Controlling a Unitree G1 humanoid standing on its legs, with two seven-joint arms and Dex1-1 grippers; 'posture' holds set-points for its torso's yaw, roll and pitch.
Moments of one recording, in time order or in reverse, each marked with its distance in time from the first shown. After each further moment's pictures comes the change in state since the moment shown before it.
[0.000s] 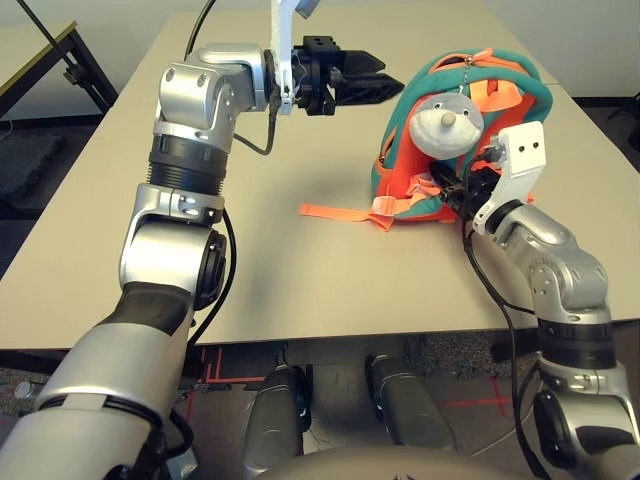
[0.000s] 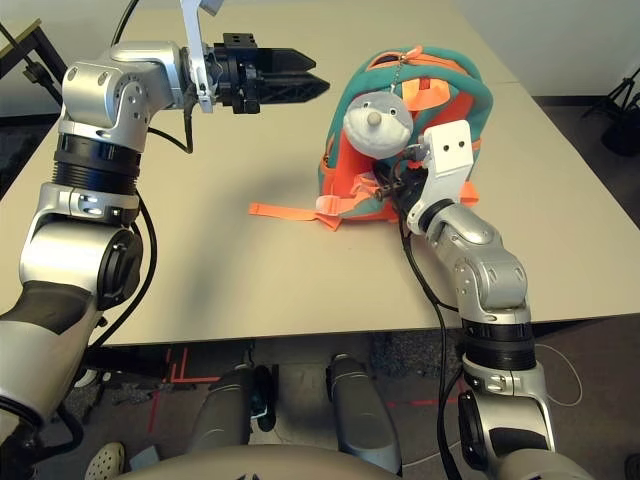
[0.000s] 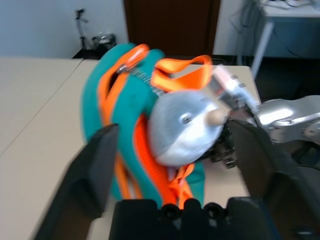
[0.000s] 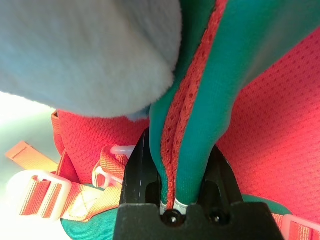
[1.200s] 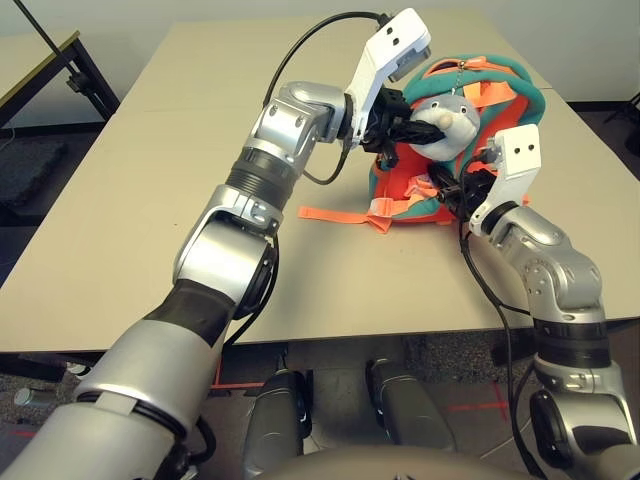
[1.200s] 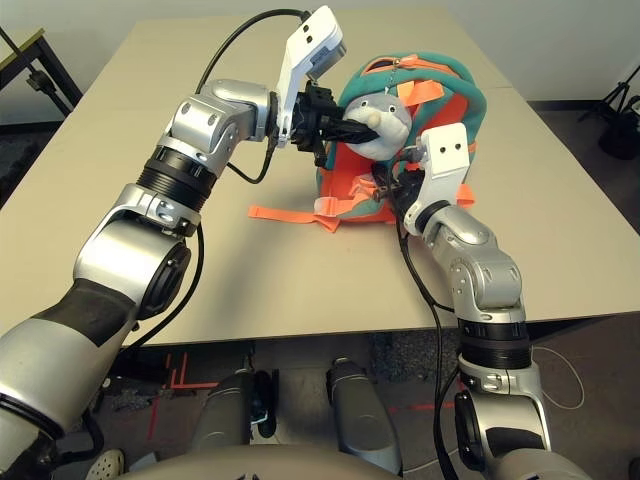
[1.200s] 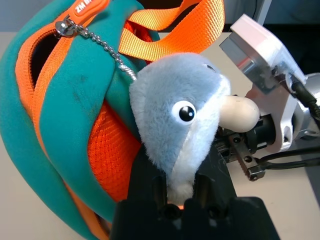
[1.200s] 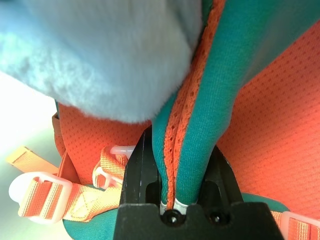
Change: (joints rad) left arm -0.051 -0.199 -0.101 0.380 0.108 -0.250 0.059; right arm 0.007 0.018 0.002 0.001 -0.003 -0.002 -0.025
